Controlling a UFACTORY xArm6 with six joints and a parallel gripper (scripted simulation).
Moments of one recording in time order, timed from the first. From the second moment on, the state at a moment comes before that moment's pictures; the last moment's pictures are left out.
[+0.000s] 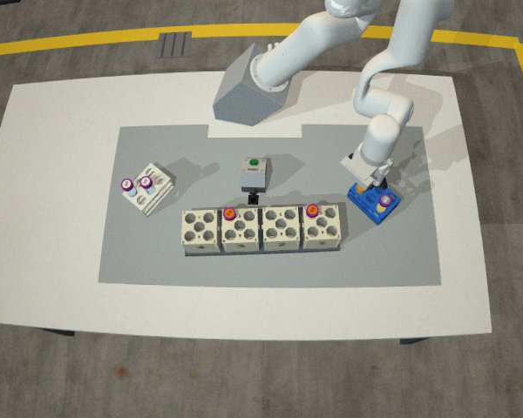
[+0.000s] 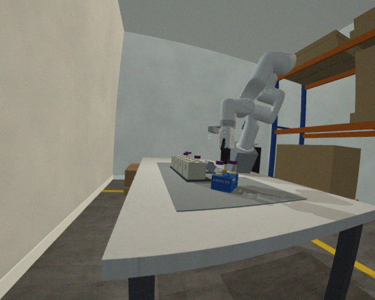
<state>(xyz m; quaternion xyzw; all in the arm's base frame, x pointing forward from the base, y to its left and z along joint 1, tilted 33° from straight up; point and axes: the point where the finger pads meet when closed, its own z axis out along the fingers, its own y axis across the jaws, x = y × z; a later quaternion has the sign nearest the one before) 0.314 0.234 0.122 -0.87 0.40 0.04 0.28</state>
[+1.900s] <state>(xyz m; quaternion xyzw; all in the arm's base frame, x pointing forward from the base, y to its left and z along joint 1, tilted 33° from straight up) 0.305 0.202 0.174 -0.87 0.40 0.04 0.28</state>
